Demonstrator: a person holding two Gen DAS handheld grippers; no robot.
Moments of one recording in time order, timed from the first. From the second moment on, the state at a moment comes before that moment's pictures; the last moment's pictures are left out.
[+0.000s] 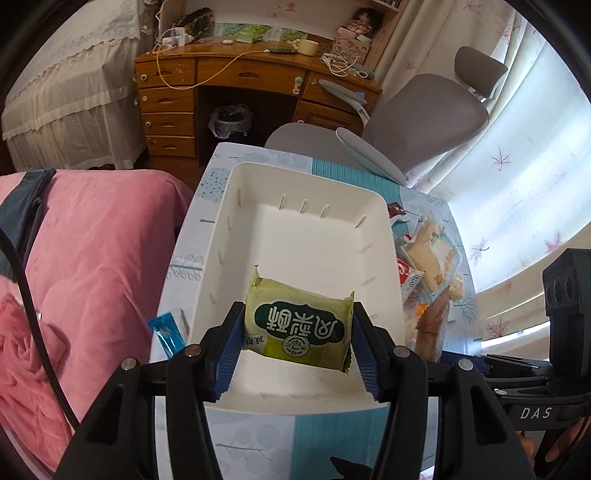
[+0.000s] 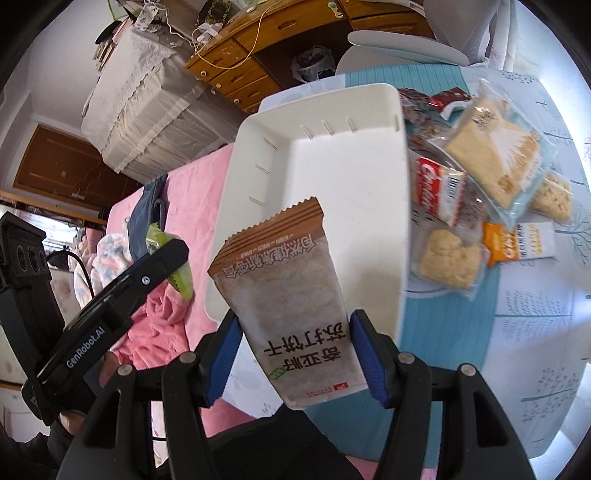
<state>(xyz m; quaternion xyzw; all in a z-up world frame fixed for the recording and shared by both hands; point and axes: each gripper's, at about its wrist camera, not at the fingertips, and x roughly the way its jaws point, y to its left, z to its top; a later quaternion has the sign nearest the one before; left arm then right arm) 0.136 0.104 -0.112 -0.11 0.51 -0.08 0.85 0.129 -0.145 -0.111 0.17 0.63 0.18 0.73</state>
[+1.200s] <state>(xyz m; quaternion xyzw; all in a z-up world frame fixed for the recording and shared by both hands) 0.099 0.240 -0.127 -0.15 0.50 -0.04 0.85 0.086 -0.159 -0.145 0.31 0.61 0.03 0.73</state>
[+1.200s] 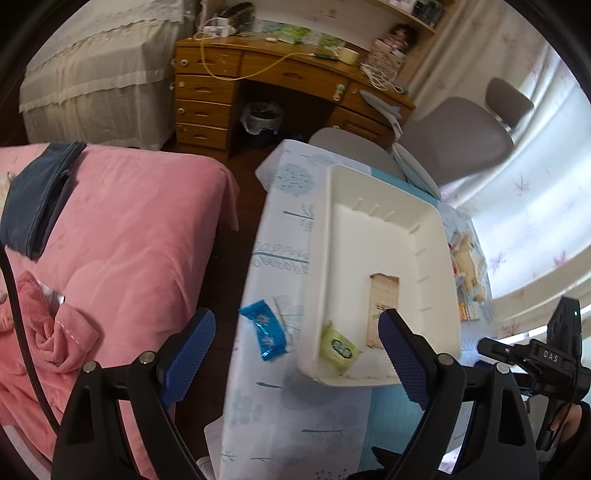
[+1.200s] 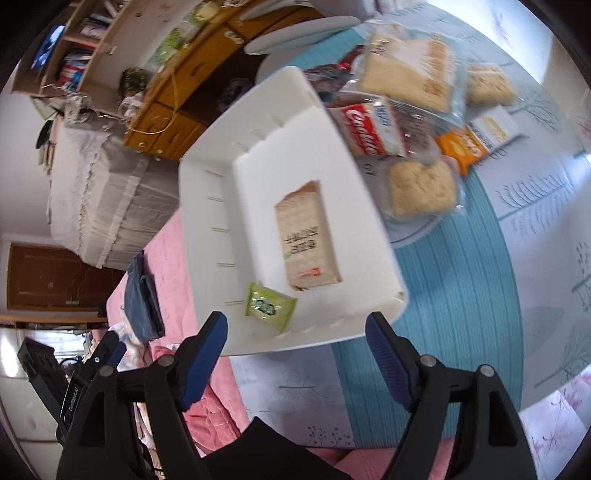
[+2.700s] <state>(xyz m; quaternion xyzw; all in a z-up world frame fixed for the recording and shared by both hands) 0.179 0.216 -0.299 0.02 0.60 -0.27 0.76 0.128 -0.269 -0.279 0.59 0.56 -0.26 0.52</state>
